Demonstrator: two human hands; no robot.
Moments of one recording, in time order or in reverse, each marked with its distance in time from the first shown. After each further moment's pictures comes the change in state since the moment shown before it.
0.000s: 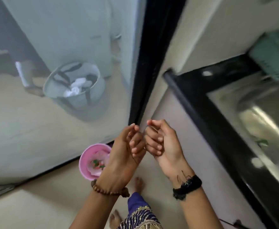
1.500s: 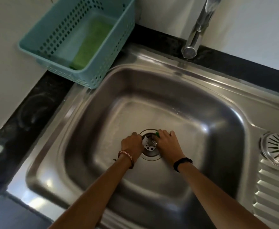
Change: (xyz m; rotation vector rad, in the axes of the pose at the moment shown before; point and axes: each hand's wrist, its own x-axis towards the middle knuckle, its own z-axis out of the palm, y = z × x) left_hand 0.319 -0.363 0.199 2.733 -0.443 0.068; right_hand -0.014 -0.195 -0.480 -2.035 0.640 -0.072
